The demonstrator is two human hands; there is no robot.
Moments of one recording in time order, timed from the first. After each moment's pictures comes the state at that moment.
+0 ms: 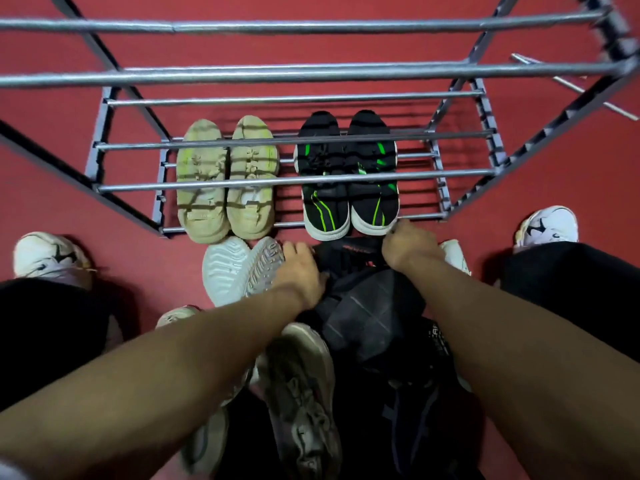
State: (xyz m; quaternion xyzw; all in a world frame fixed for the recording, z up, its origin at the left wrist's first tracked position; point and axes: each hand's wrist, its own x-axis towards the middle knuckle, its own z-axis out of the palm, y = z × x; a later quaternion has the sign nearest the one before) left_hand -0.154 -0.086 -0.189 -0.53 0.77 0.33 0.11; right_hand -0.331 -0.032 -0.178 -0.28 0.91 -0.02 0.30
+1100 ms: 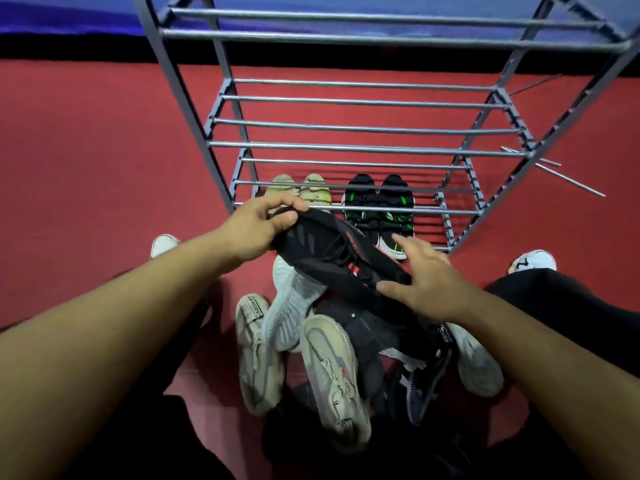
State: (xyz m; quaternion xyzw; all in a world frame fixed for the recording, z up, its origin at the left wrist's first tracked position) left_hand 0.006 -0.088 0.037 -0.39 0.67 0.60 -0.20; right_hand -0.219 0.075 0.010 -0.53 0.80 -0.08 0.28
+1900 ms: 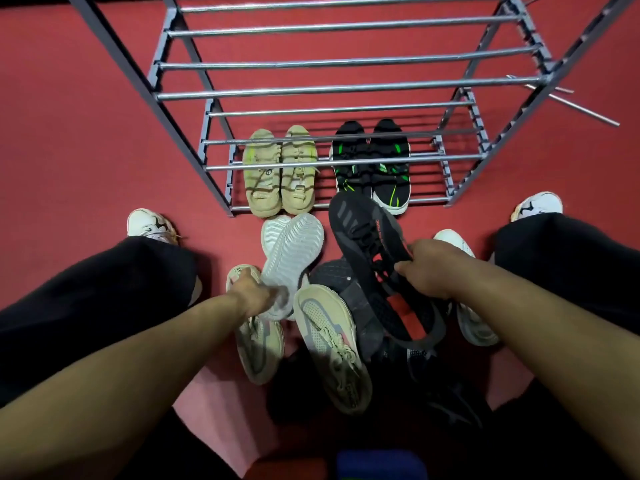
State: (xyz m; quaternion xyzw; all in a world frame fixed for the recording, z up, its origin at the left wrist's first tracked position) left_hand 0.034 -0.042 -0.121 -0.67 0.55 0.49 0.06; right_hand -0.220 0.078 -0.011 -0.40 0.84 0.06 0.36
